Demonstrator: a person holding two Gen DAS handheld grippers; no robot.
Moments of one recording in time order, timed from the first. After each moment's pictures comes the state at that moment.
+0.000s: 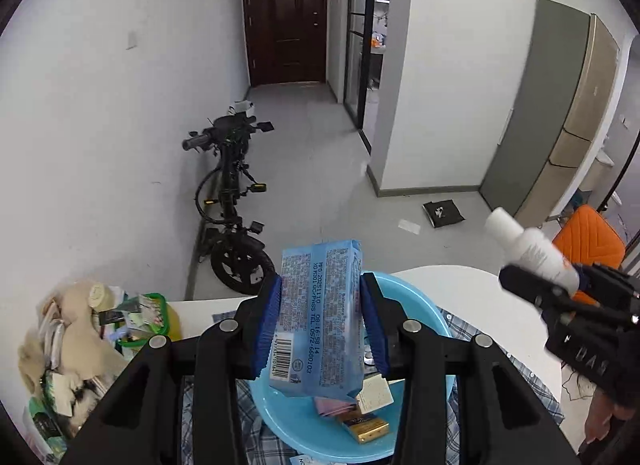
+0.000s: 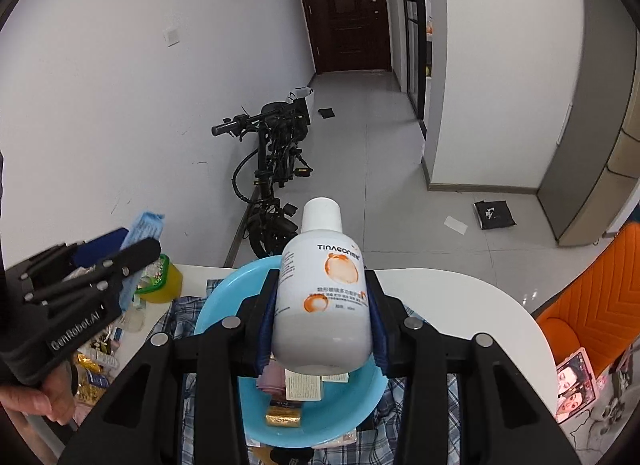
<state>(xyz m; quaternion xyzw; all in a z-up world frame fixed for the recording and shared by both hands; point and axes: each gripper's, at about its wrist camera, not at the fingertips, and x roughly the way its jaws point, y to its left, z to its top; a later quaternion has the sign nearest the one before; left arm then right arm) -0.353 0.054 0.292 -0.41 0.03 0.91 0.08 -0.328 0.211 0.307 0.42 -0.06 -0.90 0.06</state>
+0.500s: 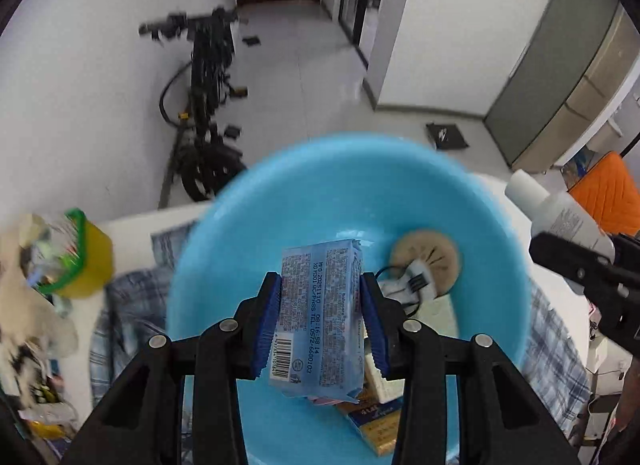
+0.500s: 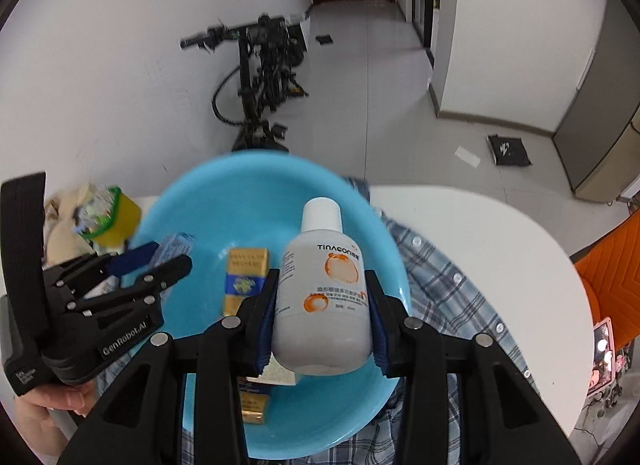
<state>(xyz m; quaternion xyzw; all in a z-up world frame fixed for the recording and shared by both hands) -0.402 0.061 0.088 -0.55 0.02 0.83 0.09 -0.384 0.220 0.147 0.54 -0.05 -0.84 0.06</state>
